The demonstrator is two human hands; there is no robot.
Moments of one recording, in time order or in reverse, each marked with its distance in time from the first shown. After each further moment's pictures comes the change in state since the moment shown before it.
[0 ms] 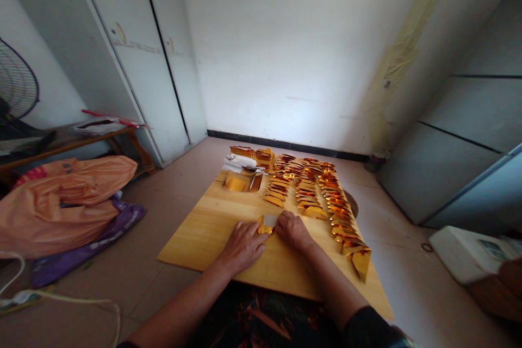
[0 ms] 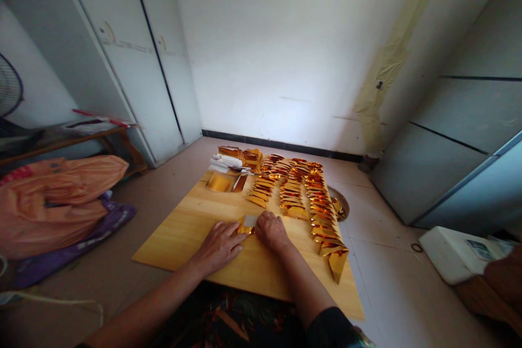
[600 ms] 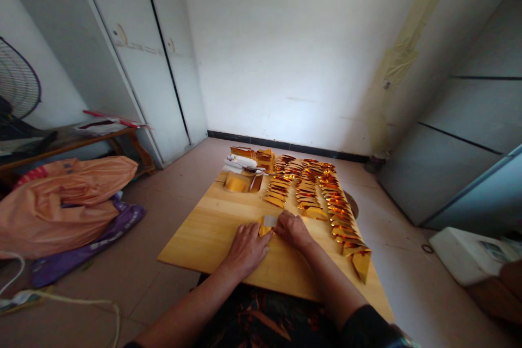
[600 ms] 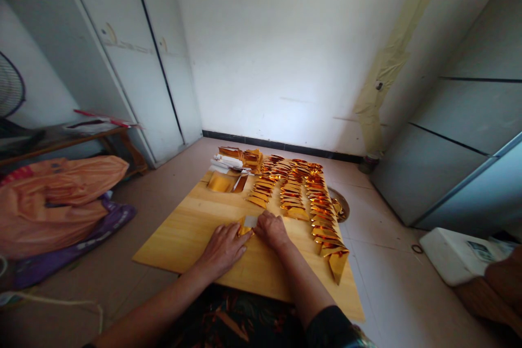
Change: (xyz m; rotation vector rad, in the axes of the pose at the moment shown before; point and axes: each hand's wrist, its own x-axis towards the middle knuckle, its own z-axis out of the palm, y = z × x) left_hand 0.002 0.016 0.007 0.097 -0.034 -0.077; right_hand 0.003 0.003 -0.004 0.070 -0.045 0.027
